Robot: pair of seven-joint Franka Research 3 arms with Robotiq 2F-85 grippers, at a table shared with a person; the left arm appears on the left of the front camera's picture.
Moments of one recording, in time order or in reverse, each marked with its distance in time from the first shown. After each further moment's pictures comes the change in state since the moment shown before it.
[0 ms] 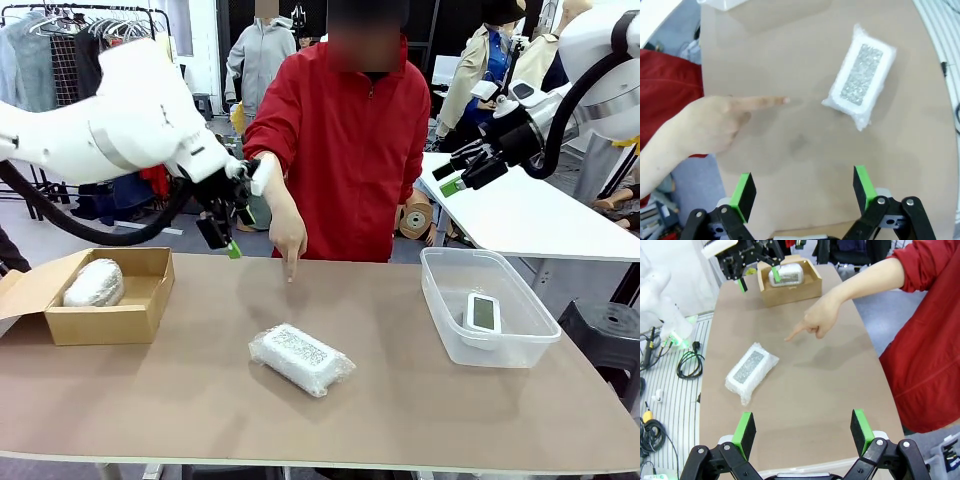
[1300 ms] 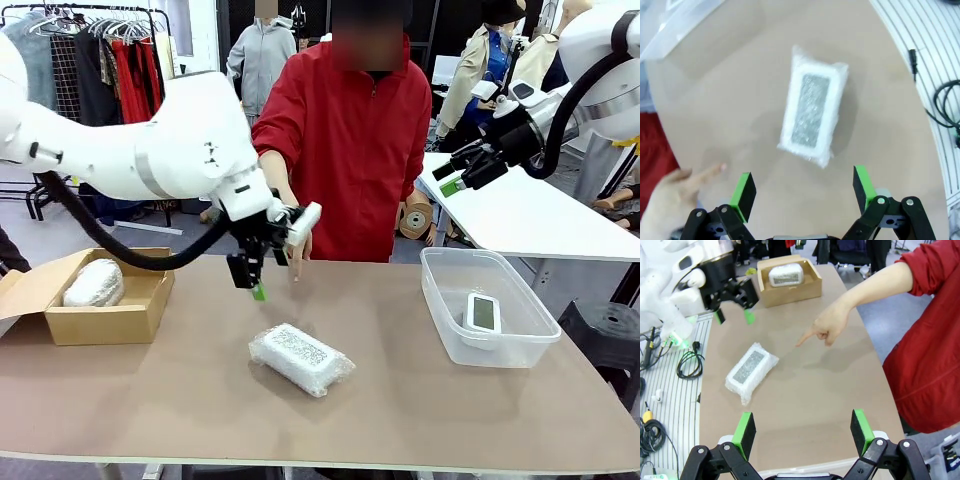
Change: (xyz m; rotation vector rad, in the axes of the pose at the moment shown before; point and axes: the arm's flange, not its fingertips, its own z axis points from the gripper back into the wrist) left arm 0.084 -0.051 -0.051 -0.169 0.066 -0.225; right arm 0.000 0.000 0.000 0.000 0.000 0.000
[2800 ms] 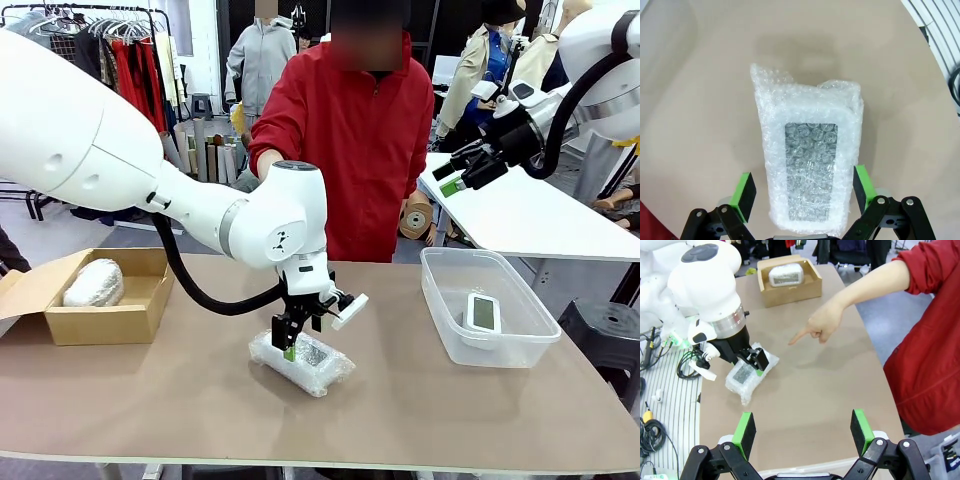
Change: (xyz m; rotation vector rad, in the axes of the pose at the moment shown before) left arm 0.037 0.022 -0.144 -0.162 0.132 -0.142; right arm 0.000 0.000 0.000 0.000 0.000 0.000
